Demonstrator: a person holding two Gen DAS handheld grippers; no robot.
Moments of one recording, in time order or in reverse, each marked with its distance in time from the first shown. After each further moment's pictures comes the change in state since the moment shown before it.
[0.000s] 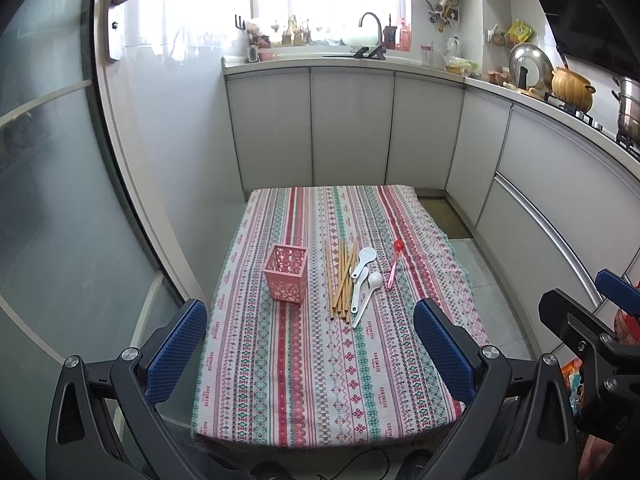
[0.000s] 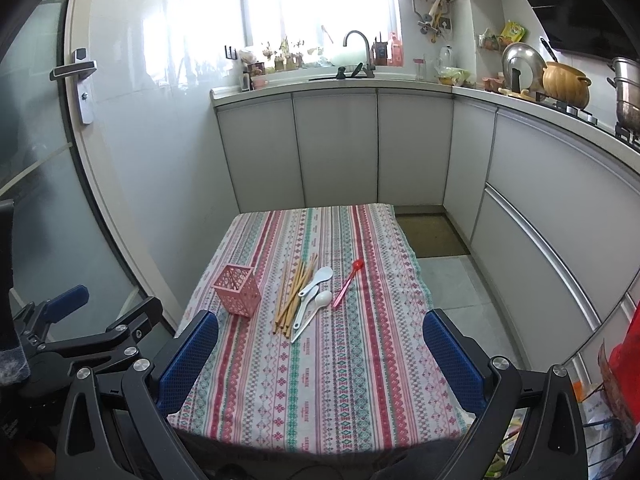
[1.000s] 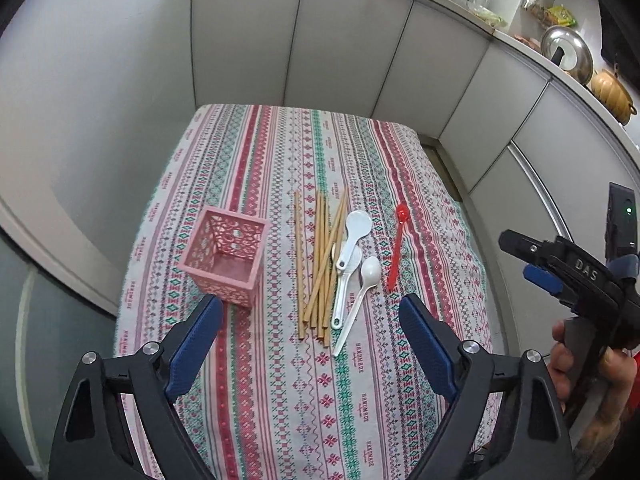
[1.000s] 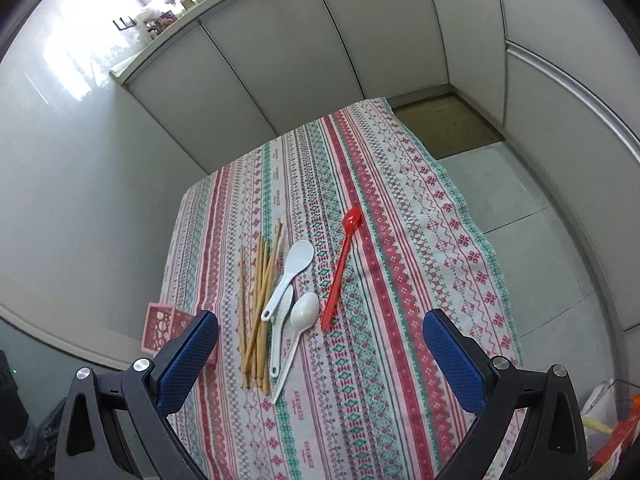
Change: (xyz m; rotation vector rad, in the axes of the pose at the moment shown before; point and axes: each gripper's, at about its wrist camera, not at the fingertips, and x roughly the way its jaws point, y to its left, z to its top) left arm 0.263 0.006 0.043 -0.104 0.318 -0.186; right arm 0.324 -0.111 0.036 0.356 0.369 0.123
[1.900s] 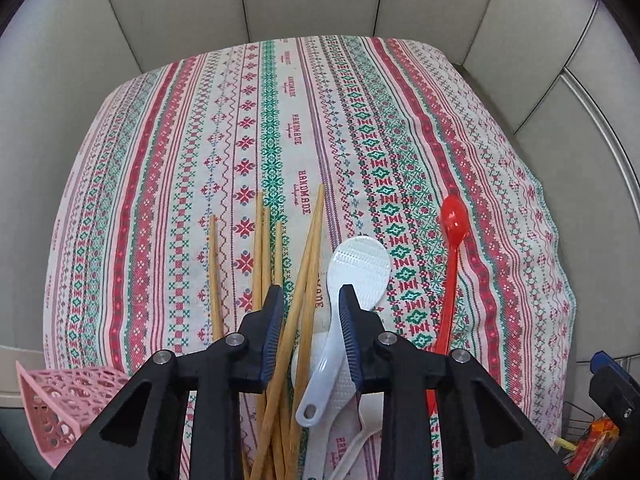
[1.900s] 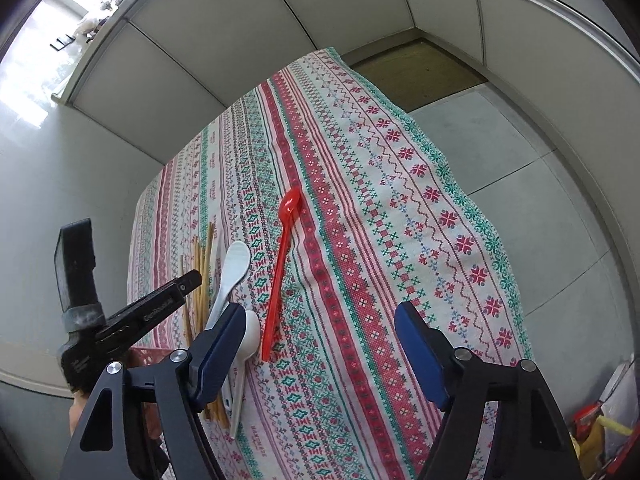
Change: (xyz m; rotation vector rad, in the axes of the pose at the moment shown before) left arm 0.242 -0.071 0.082 0.158 0.209 0.129; right arm 0.070 -0.069 0.012 0.128 0.097 -0.030
